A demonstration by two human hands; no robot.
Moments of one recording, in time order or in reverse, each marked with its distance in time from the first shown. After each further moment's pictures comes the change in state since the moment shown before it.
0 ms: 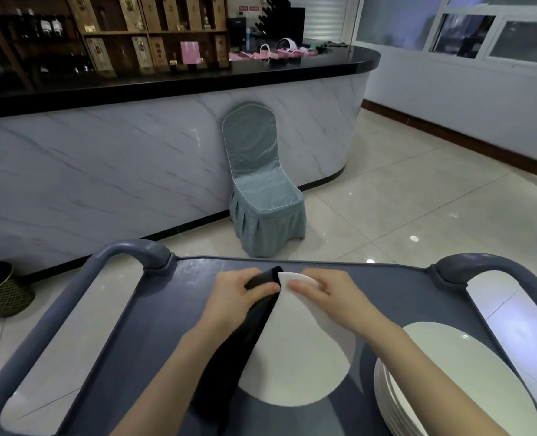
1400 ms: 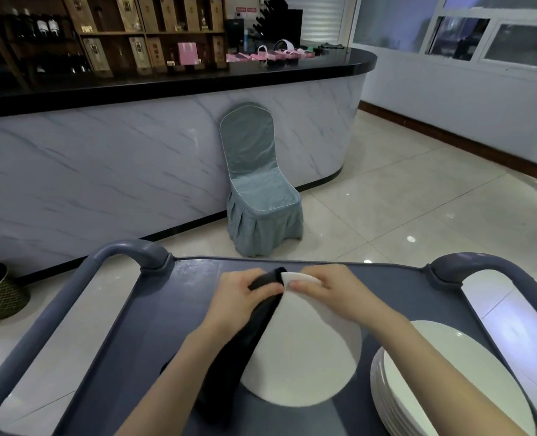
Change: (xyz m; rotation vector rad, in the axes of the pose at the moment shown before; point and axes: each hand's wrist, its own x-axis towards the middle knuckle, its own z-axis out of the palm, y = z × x) left_hand -0.001 0.003 0.008 -0.032 0.002 0.006; right_hand 0.003 -0.008 -0.015 0.003 -0.078 -0.006
